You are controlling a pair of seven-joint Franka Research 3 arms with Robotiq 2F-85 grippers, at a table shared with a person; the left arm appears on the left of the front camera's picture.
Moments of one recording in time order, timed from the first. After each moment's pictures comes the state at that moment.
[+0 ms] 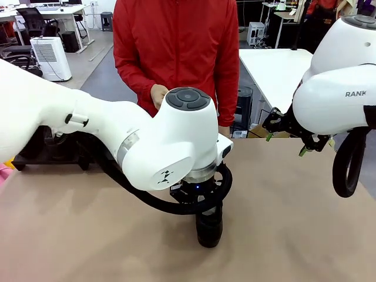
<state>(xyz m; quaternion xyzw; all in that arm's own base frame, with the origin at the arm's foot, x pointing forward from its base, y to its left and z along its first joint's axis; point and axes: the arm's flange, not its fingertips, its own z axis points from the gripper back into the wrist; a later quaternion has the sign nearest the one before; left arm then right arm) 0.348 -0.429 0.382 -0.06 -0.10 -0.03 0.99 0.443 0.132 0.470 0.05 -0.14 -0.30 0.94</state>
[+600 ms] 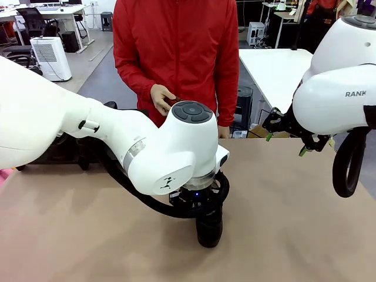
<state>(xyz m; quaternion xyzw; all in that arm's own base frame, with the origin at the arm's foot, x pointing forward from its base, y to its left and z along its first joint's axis) 0.357 -0.429 0.348 -0.04 -0.08 0.00 1.00 0.443 0.132 0.470 0.05 -0.14 -0.30 0.94</state>
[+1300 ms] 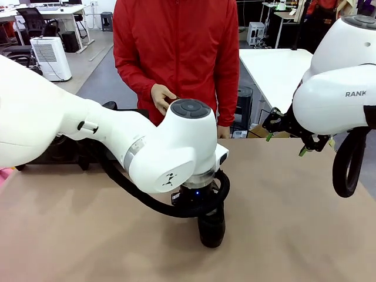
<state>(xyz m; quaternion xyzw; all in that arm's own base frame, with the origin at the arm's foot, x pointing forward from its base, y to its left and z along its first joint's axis) 0.357 -0.429 0.354 -0.05 -0.06 0.00 1.00 0.443 0.132 0.470 0.05 -0.14 -0.30 0.94</state>
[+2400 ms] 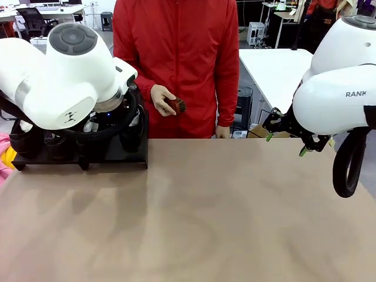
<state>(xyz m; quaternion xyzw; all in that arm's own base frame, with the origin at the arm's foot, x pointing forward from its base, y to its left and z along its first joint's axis) 0.486 -0.221 0.476 0.00 -0.31 0.07 0.95 0.443 0.132 0.469 0.05 -0.14 -0.30 0.94</state>
